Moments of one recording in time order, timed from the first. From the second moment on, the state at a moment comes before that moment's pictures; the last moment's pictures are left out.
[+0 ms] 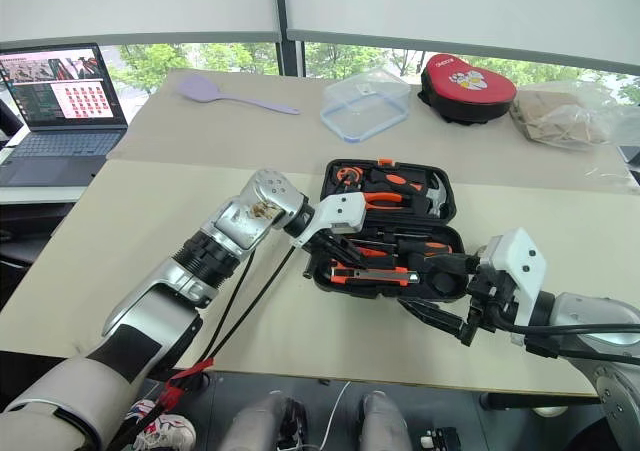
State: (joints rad) left arm -1.06 0.21 -0.53 0.52 0.03 0.36 -1.34; right arm 0.13 -0.89 -0.40 -0.66 0.75 0.68 0.83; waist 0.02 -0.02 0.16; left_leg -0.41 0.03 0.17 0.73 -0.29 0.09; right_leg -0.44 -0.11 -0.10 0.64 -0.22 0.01
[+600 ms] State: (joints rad) left arm -1.00 0.18 -0.54 0.54 0.09 0.17 -1.25; right arm 0.15 -0.89 -0.40 -0.66 0.75 0.69 0.83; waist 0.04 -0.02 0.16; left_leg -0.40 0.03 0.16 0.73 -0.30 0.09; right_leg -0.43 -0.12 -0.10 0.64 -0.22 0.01
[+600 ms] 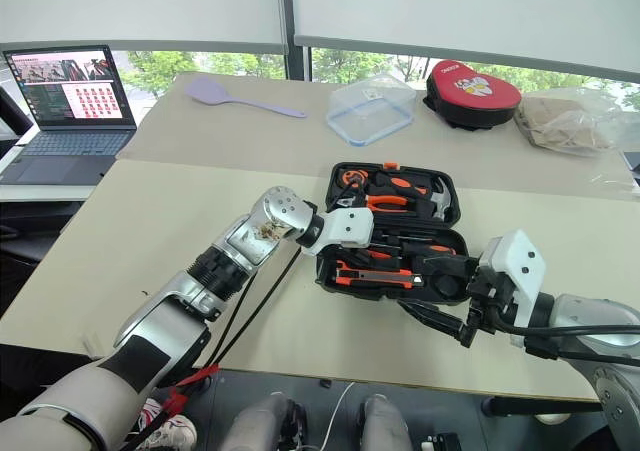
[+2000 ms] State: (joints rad) left arm -0.92 0.27 -0.45 0.45 0.05 0.13 -1.26; right arm 0.22 -0.89 -0.45 -0.66 0.73 0.69 0.84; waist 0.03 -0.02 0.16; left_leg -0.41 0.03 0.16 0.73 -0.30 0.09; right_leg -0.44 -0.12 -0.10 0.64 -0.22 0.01
